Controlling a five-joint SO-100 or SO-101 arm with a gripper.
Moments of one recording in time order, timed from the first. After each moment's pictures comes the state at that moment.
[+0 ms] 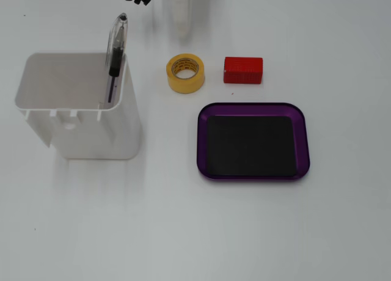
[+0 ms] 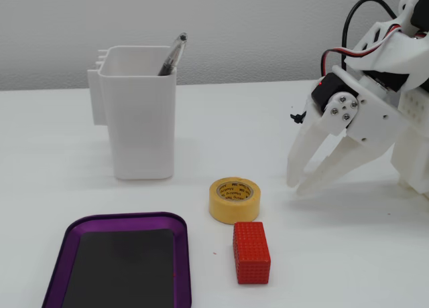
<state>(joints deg) 9.8 192.2 174.6 68.1 -5.4</state>
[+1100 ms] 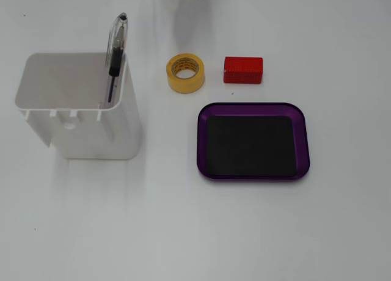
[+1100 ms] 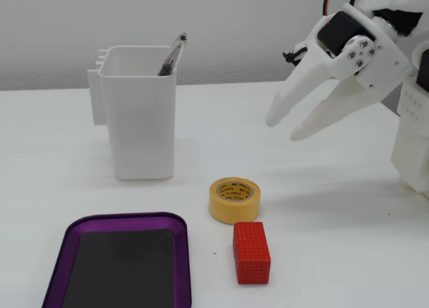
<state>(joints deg) 12.5 166.9 148.4 71.1 -24.3</state>
